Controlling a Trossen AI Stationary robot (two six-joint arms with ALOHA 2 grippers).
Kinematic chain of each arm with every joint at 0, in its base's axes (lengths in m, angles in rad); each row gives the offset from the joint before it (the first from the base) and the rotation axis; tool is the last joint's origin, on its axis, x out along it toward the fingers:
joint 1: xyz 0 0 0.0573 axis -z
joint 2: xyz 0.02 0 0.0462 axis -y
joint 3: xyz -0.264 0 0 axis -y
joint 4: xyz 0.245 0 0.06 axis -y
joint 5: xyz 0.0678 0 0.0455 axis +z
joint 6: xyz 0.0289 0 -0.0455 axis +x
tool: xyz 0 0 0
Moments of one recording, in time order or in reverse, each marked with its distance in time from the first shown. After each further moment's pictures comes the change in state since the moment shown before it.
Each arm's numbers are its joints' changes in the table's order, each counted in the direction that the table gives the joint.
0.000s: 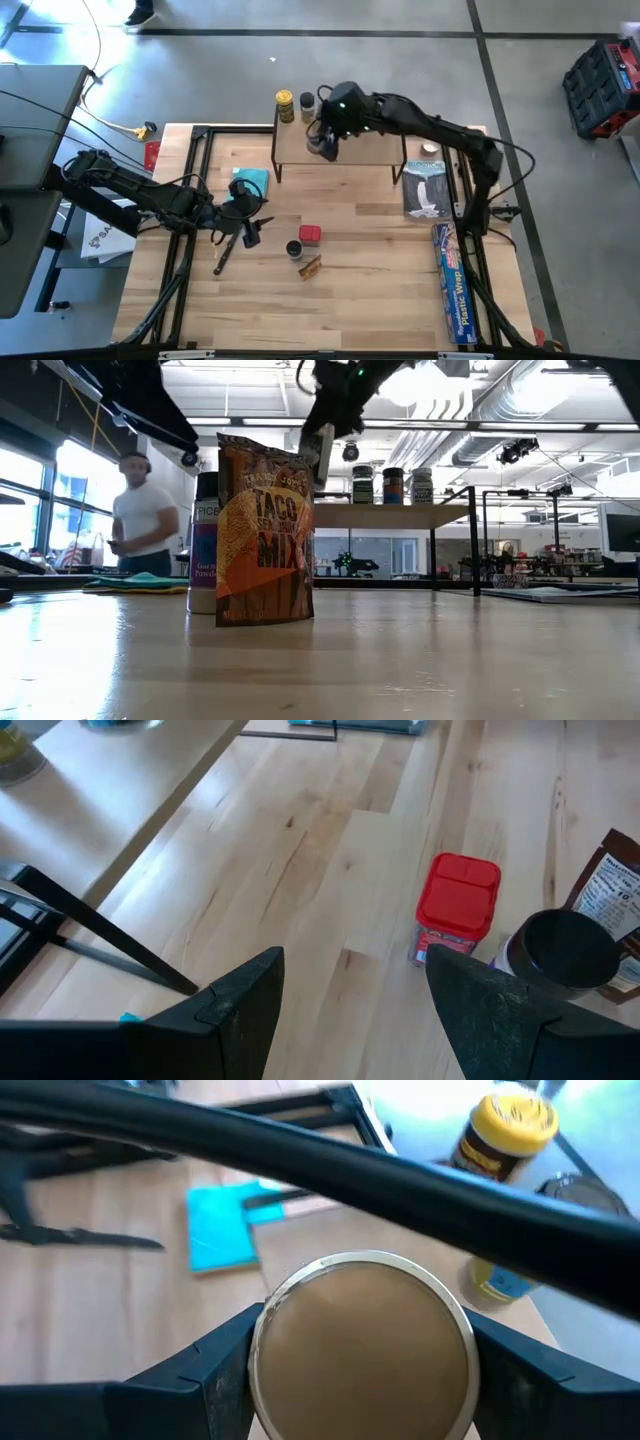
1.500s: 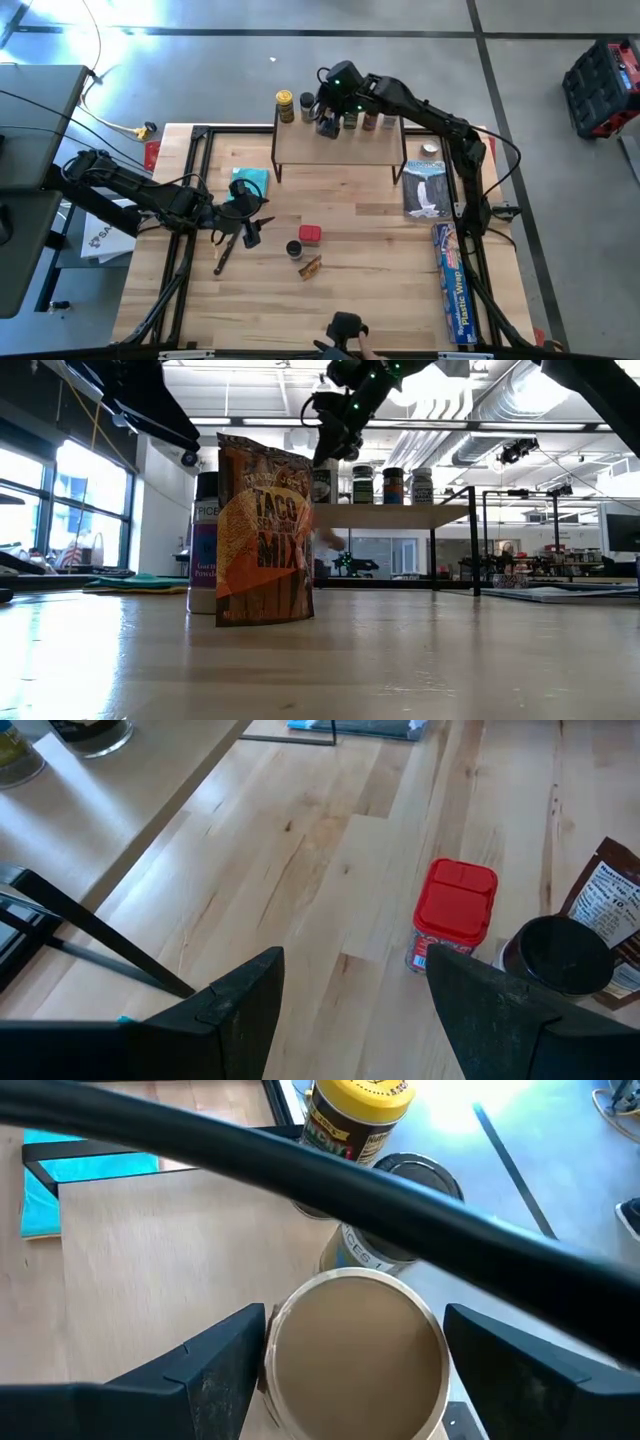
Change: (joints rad) left arm 0.000 0.000 0.000 0.012 -0.001 -0.002; right arm 0.144 -0.162 0.191 -0.089 -0.063 -0.224
